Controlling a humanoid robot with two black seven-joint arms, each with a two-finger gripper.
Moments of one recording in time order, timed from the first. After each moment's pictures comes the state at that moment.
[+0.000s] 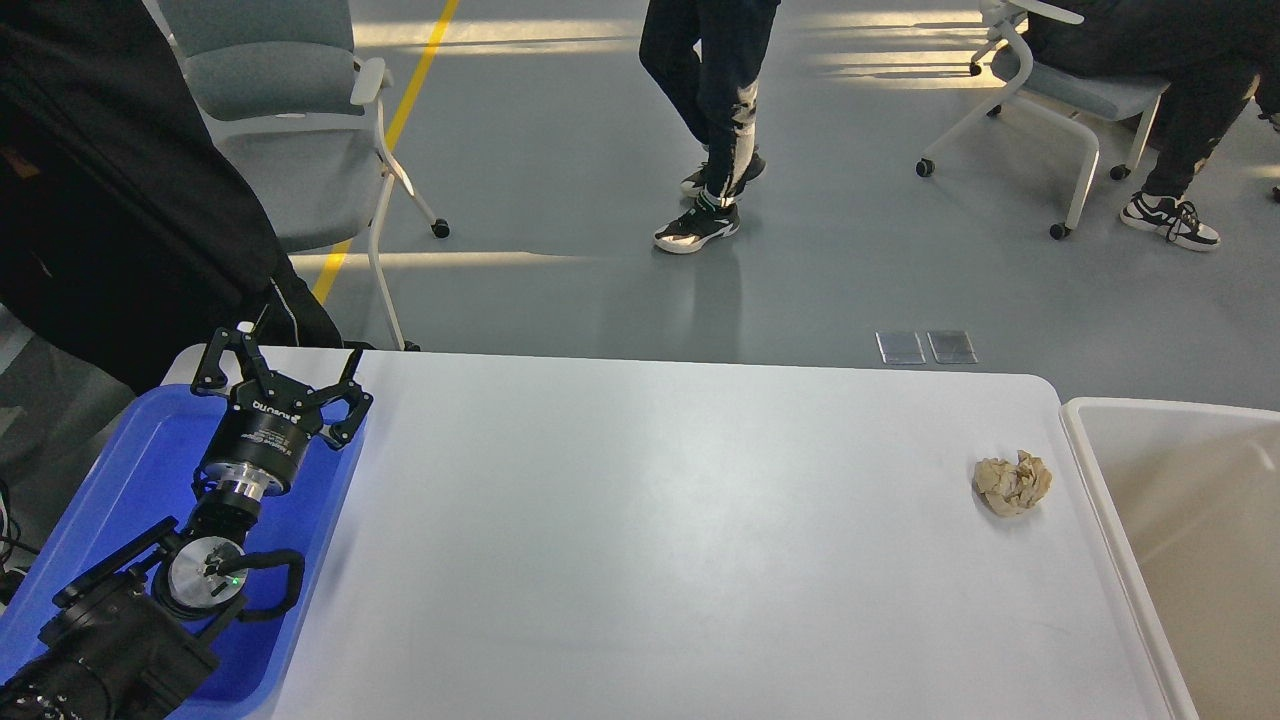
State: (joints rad) left arm -0.50 0.34 -0.88 -0.55 -0.07 -0.64 -0.50; right arm 0.58 -0.57 0.29 0.05 0.02 0.23 0.36
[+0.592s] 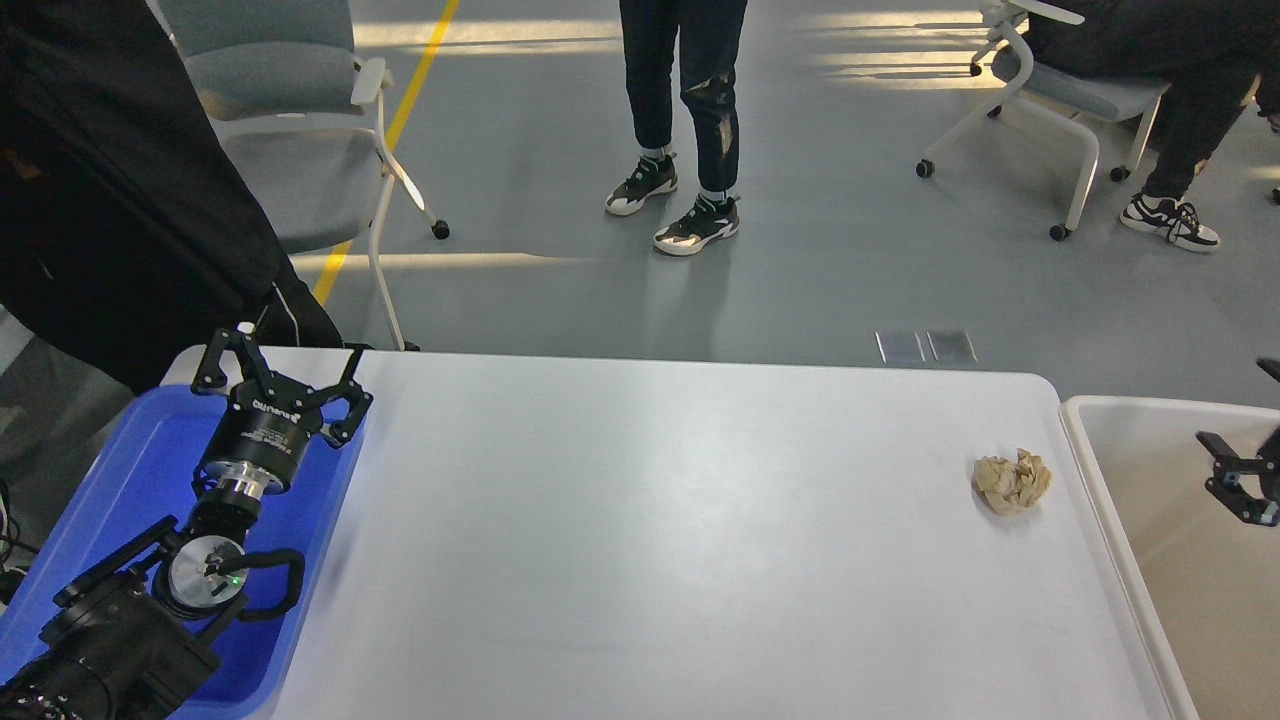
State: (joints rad) left arm -0.50 0.34 -0.88 -0.55 -0.07 -0.64 -0.50; right arm 0.51 -0.76 0.53 0.61 -0.02 0.35 0.42
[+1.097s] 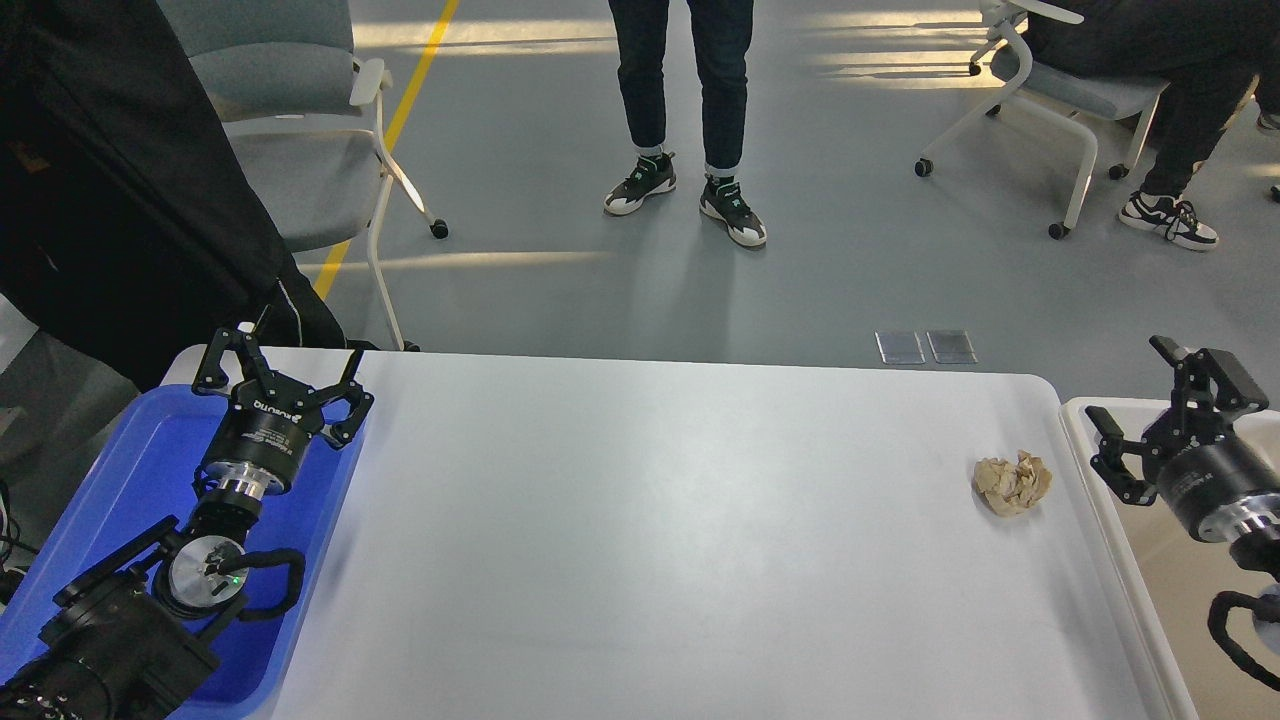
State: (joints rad) left arm -0.50 0.34 -0.88 -0.55 -0.07 -0.64 -0.50; right arm 0.37 -0.67 0.74 0.92 -0.17 0.13 0.51
